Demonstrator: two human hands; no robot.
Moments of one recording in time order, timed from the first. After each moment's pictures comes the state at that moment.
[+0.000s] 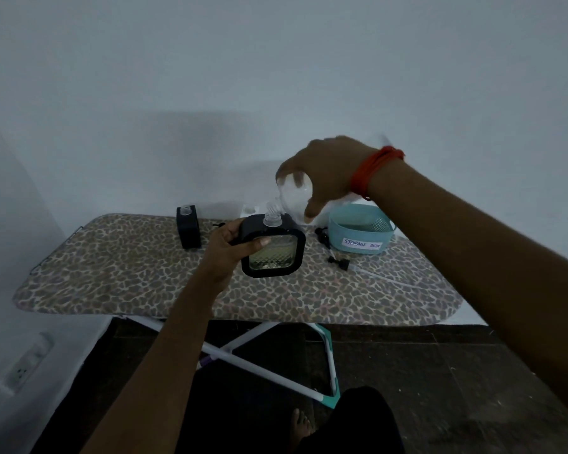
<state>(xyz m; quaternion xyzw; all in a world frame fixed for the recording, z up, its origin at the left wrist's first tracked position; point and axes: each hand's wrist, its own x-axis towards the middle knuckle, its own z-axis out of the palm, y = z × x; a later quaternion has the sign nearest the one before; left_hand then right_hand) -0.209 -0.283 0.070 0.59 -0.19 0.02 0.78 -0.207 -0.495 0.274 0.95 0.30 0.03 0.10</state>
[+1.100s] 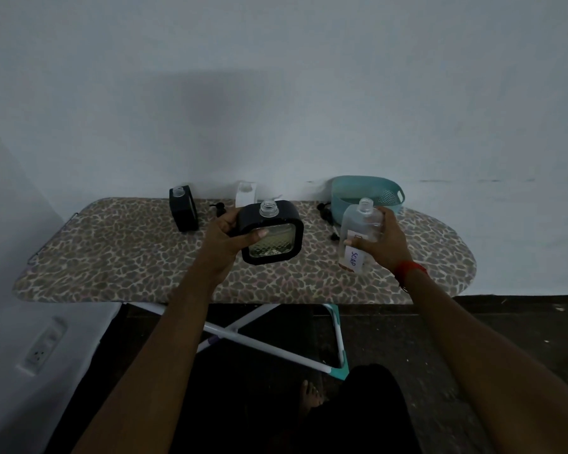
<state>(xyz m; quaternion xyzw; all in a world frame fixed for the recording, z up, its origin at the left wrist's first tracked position) -0.192 -0.289 0.041 0.59 -0.18 -0.02 0.79 -0.186 -0.642 -0.005 0.85 -0.01 0.16 -0.50</state>
